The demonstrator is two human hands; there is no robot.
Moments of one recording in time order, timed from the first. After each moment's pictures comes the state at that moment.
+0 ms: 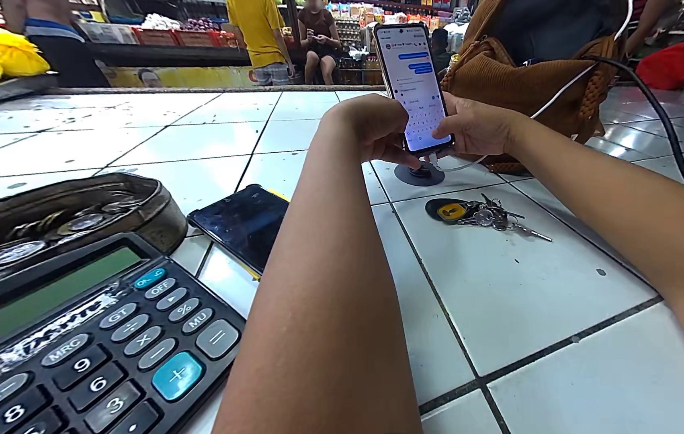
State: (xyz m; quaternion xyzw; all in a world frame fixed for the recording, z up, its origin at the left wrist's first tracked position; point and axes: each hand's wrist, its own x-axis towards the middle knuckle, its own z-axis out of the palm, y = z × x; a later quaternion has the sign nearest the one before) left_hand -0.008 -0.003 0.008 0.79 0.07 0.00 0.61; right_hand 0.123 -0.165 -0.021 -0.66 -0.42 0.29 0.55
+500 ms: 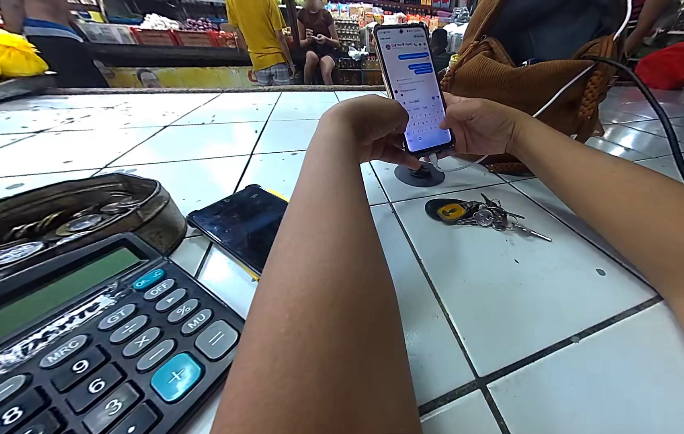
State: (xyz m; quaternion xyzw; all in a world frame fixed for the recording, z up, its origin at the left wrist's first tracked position) left_hand -0.008 -0.002 0.008 0.78 0.07 -0.01 0.62; right_hand 0.129 -0.169 -0.020 -0.61 -0.43 0.34 0.57
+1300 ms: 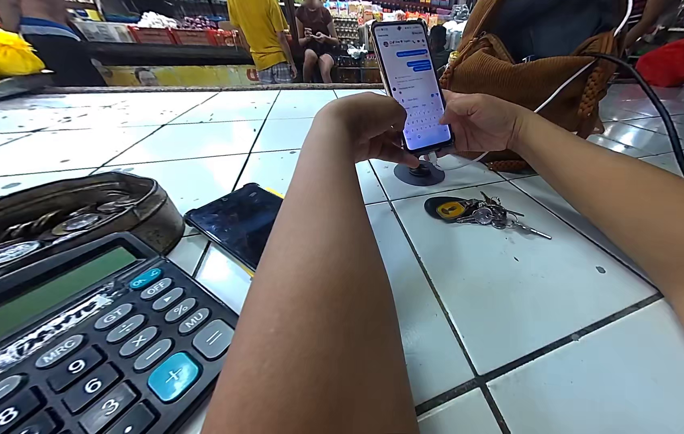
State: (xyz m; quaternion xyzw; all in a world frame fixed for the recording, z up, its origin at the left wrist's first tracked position) left_hand -0.008 0.001 0.007 0.79 0.07 -0.01 0.61; right_hand 0.131 -0.169 -0.019 -0.62 -0.41 0.34 0.57
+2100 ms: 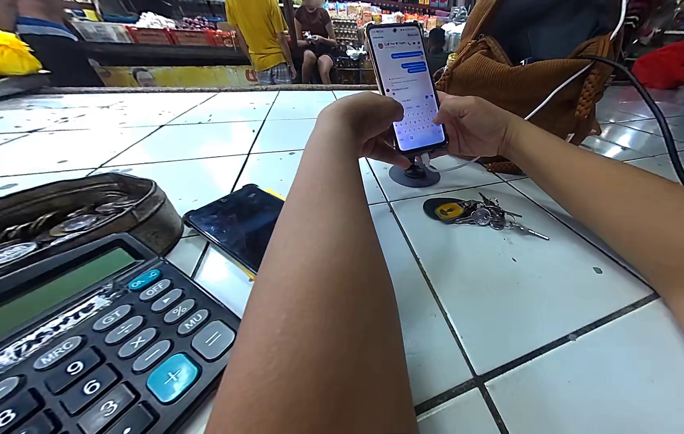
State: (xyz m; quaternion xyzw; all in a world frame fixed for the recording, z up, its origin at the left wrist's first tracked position) left_hand -0.012 -0.008 0.014 0.80 0.14 0.02 0.58; right_hand 0.119 -0.161 -0.021 -0.62 -0.40 0.32 0.60
